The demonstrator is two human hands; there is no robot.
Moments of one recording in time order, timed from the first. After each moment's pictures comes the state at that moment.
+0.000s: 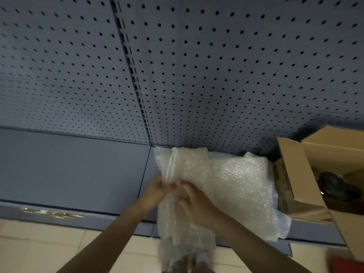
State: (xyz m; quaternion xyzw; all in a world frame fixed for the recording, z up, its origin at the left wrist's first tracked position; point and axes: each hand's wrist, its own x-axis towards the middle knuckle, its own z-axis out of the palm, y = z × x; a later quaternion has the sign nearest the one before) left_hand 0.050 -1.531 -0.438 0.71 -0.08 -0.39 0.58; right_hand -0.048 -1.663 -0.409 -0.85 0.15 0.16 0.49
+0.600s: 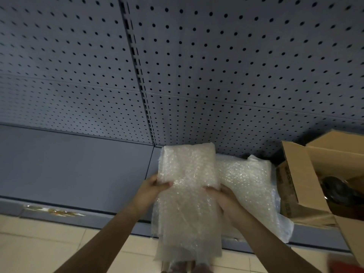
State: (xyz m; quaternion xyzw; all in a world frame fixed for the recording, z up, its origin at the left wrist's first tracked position) left_hand 0.057 -1.513 -0.436 0.70 -0.02 -0.37 0.60; right_hand -0.061 -1.713 -0.419 -0.57 0.38 0.08 0.72
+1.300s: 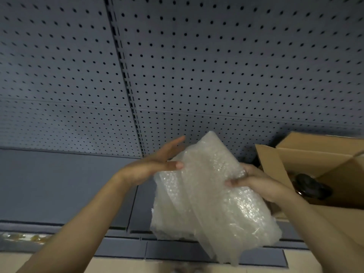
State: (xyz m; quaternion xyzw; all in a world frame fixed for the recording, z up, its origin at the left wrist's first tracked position) left_hand 0.081 -1.546 -0.294 0.64 -0.35 -0.46 0.51; right_hand -0.099 -1.797 -0.299 -0.69 0.23 0.15 0.67
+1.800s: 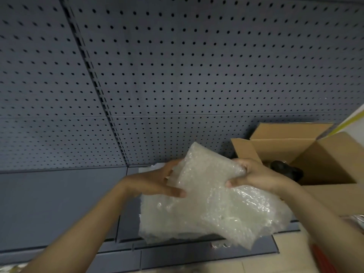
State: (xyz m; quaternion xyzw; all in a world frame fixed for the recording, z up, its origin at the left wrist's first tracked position) left_hand 0.047 -1.576 -0.301 0.65 -0.40 -0.55 0.35; right_hand -0.142 -1.808 -0.269 -0.78 0.25 0.10 0.56
